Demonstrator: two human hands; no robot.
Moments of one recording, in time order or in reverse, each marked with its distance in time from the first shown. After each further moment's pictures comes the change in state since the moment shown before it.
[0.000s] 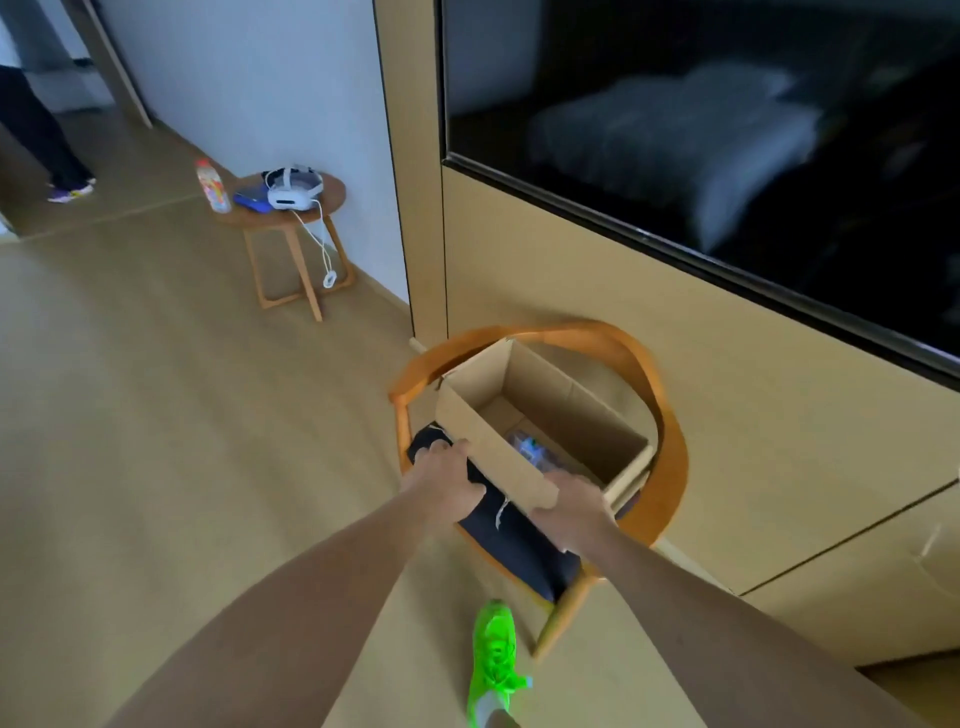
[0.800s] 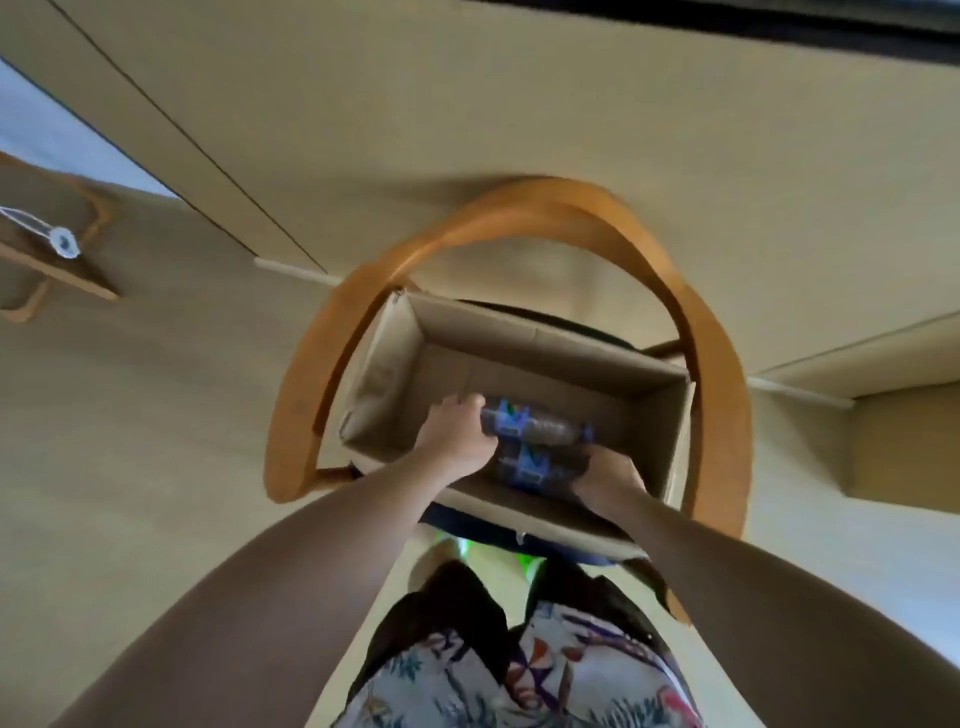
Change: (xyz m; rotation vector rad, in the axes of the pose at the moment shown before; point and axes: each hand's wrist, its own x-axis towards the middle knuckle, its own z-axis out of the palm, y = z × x) left_hand 0.372 0.035 0.094 0.236 -0.498 0.232; right_hand 0.270 0.084 0.049 0.351 -0.192 0.624
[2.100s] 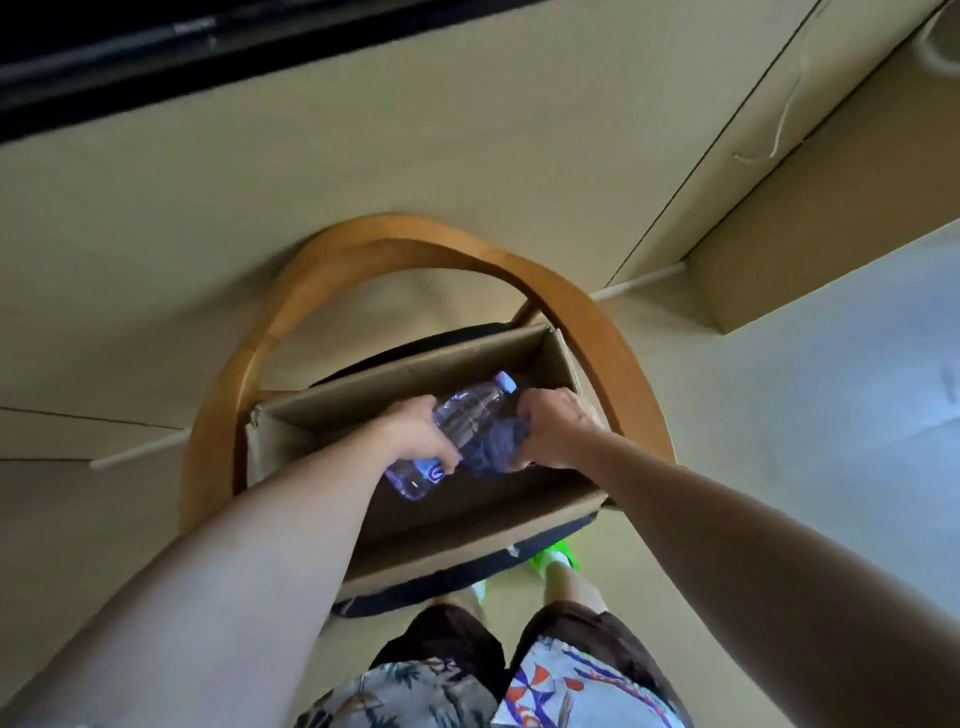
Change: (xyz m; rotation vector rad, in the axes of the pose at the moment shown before) left_hand 0.066 0.068 -0.031 0.275 -0.466 0.231; right_hand -0.025 -0.007 -0.032 0.074 0.229 0.125
